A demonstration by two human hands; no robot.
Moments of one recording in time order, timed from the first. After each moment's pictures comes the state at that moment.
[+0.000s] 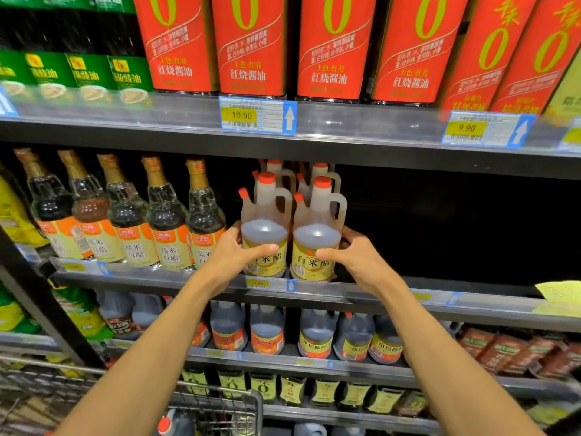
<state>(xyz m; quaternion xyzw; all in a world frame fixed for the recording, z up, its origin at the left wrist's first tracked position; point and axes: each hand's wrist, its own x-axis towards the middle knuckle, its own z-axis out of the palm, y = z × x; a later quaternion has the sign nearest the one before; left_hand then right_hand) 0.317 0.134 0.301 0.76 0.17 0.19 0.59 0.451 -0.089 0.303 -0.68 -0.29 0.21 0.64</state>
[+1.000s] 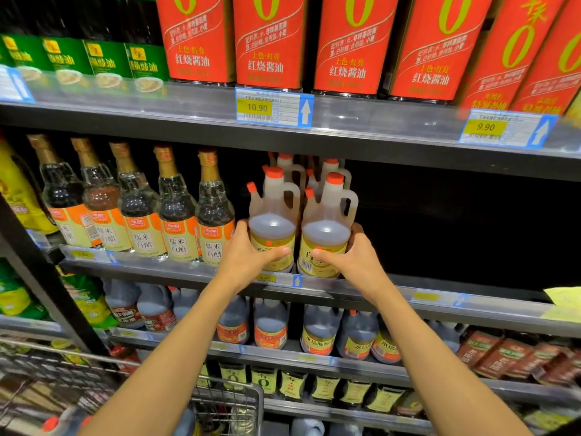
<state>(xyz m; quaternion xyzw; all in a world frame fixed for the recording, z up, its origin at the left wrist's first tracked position) 0.310 0.116 0.295 0.81 0.21 0.26 0.47 0.435 -0.078 0.292 -0.77 -0.26 0.08 0.57</state>
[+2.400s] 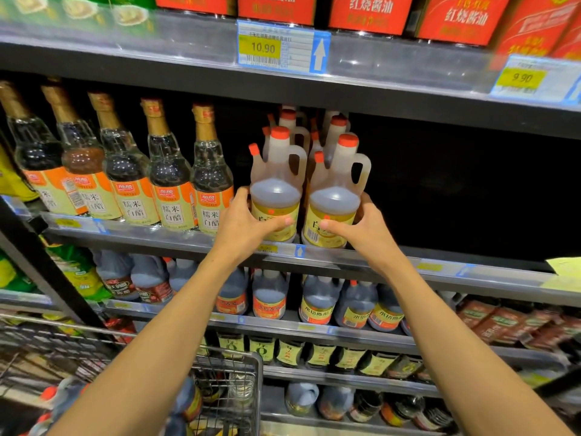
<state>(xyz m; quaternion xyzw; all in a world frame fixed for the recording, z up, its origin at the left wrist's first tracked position) 0.309 0.119 0.287 0.81 0.18 0.28 0.47 0.438 -0.084 0.288 -0.77 -0.28 0.09 0.57</state>
